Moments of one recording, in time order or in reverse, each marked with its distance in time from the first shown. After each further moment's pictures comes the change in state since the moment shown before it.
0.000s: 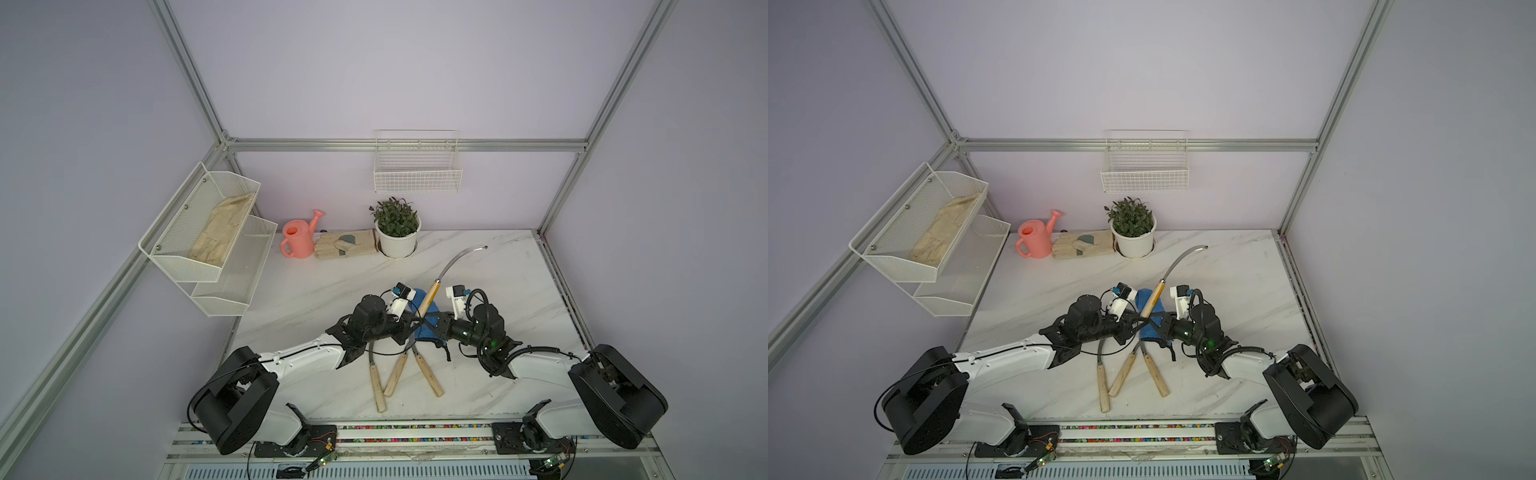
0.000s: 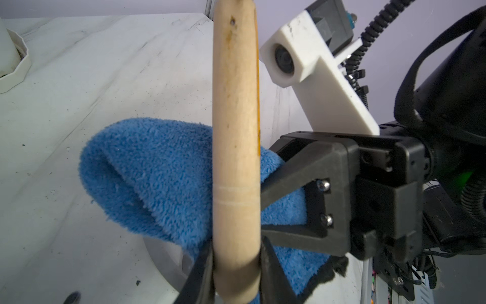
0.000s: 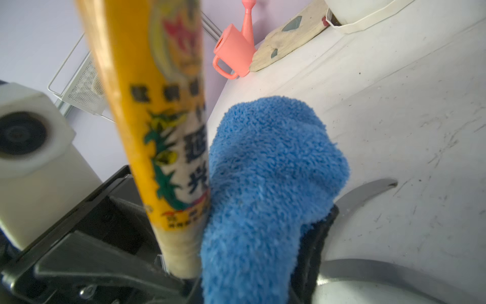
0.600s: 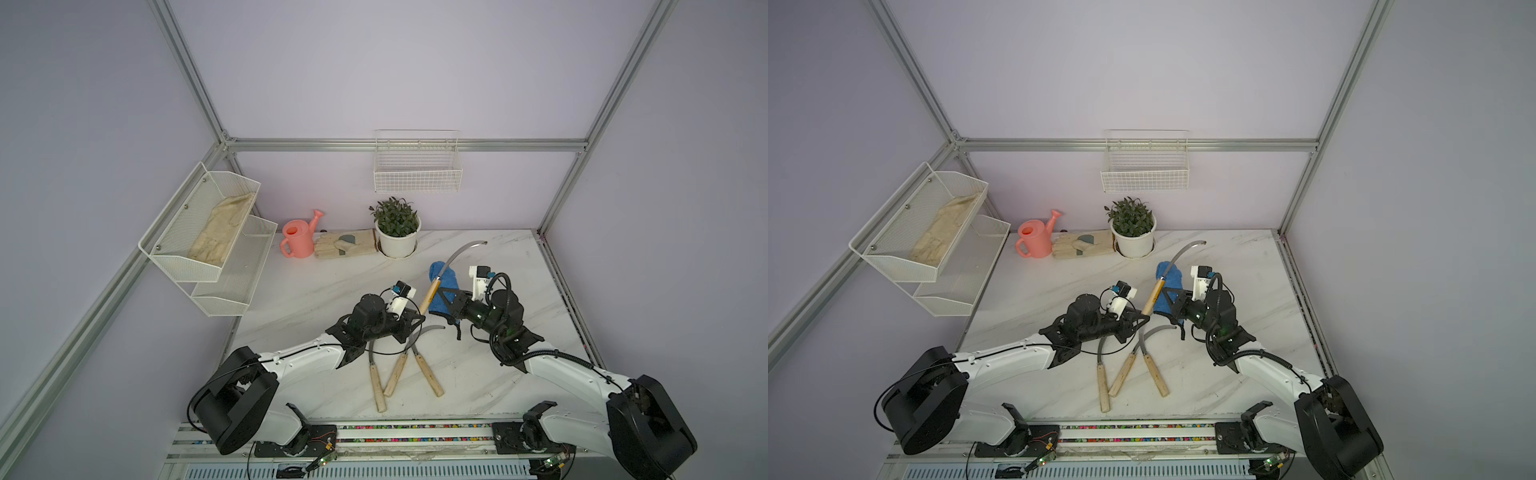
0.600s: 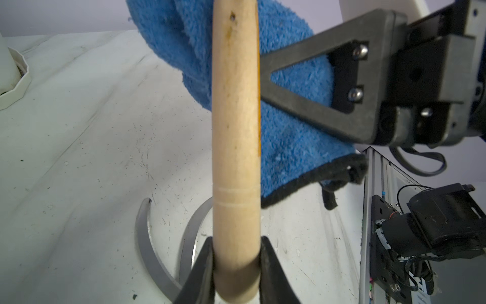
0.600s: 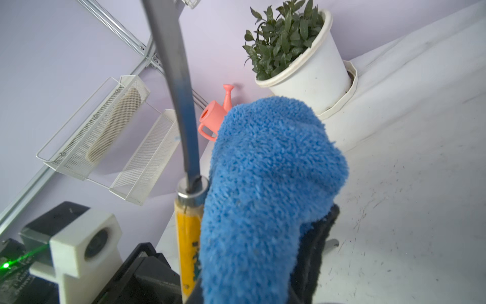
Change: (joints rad) left arm -0.002 -0.001 0.000 0.037 0.012 -0.003; right arm -0.105 -0.196 0.117 -0.222 0.138 -0.026
